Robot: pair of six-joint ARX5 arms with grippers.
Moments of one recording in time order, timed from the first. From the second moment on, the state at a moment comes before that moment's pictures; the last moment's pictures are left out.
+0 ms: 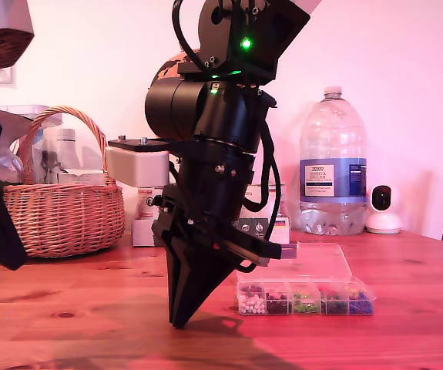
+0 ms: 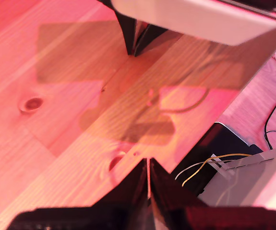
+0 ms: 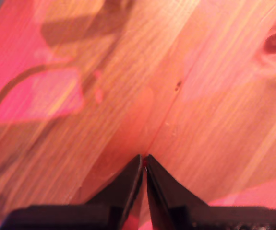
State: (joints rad) left arm -0.77 0.94 0.52 -0.53 0.09 -0.04; right arm 0.82 2.04 1.40 -0.70 -0.17 -1.36
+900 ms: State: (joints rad) left arm -0.77 0.94 0.52 -0.53 0.09 -0.04; right arm 0.82 2.04 1.40 -0.70 -0.16 -1.34
